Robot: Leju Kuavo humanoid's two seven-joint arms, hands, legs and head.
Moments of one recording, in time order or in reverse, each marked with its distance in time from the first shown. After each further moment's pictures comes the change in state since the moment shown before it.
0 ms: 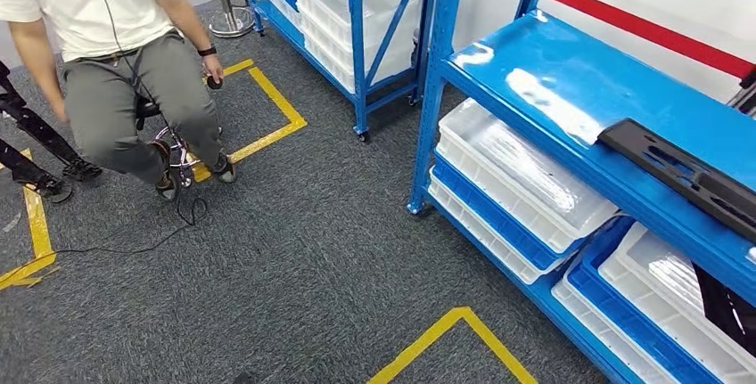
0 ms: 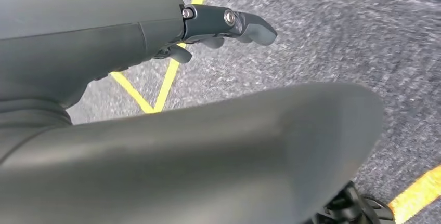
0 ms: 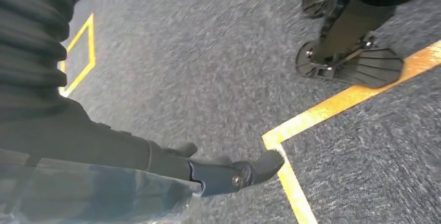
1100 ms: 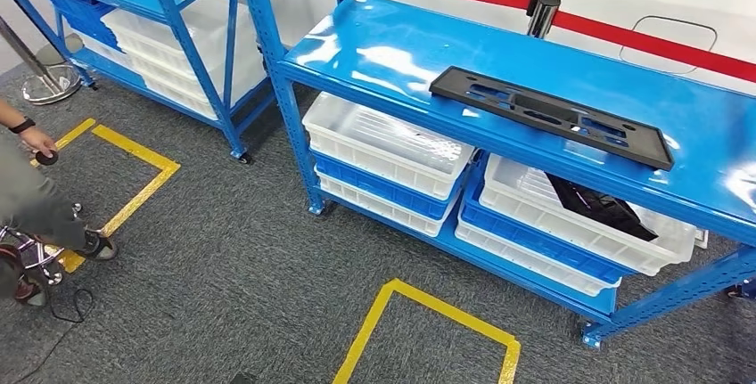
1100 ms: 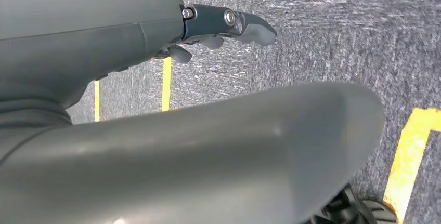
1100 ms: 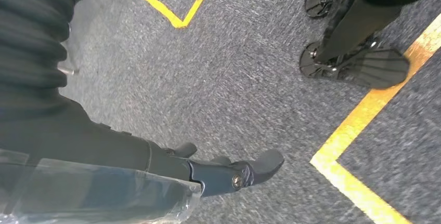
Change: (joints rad) left arm 0.006 0.007 0.019 0.003 -0.019 0.002 -0.004; right arm -0.003 0.011 -0.009 0.000 0.039 -0.003 0.010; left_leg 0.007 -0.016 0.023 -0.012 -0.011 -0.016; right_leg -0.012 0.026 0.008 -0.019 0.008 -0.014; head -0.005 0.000
